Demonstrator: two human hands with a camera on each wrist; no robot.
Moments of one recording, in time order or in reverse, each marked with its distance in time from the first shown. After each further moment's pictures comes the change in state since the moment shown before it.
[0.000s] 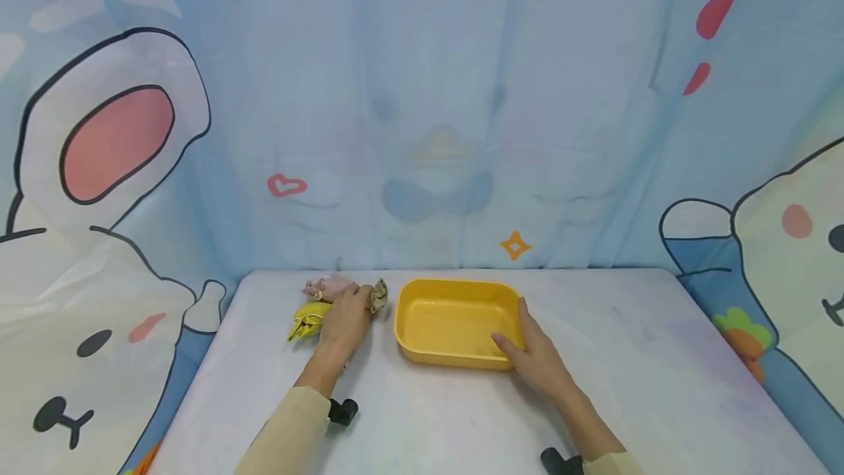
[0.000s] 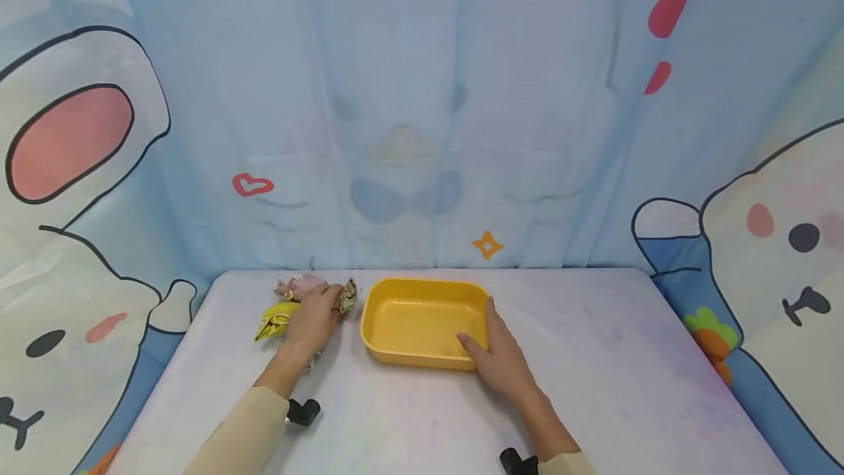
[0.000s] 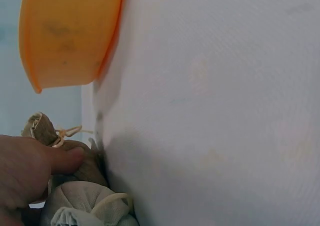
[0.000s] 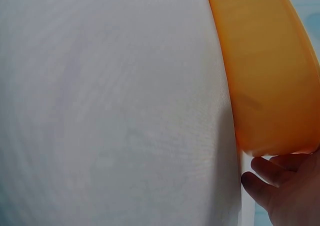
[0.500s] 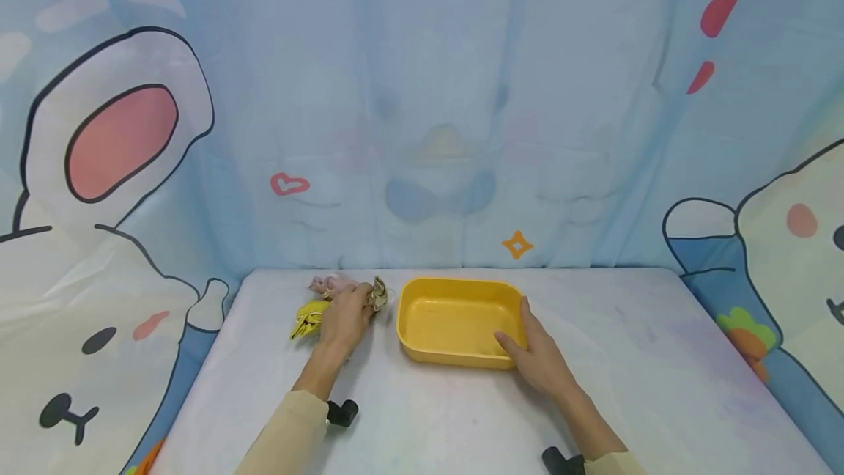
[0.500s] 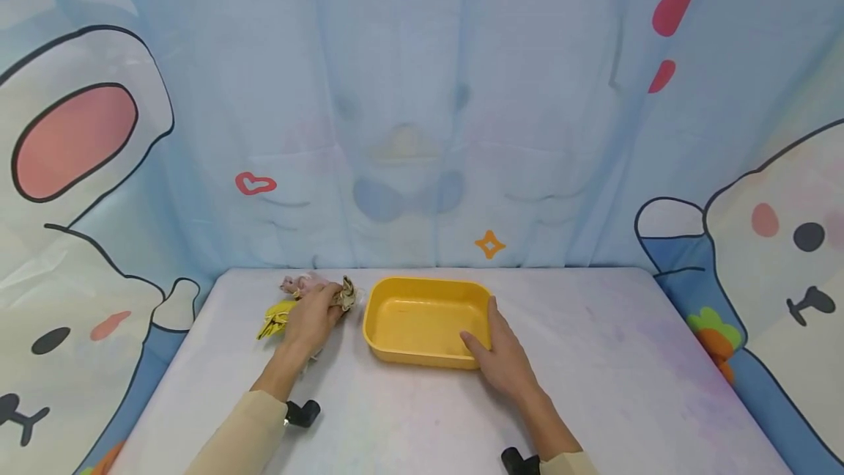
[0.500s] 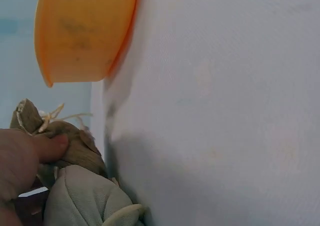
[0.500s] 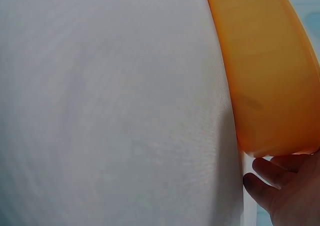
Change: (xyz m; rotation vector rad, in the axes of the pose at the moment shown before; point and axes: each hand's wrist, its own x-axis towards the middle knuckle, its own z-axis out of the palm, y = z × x) left_hand -0.003 -0.006 -0.006 -0.055 0.110 0.064; right_hand 0.002 0.006 0.003 -0.015 0.018 -0.013
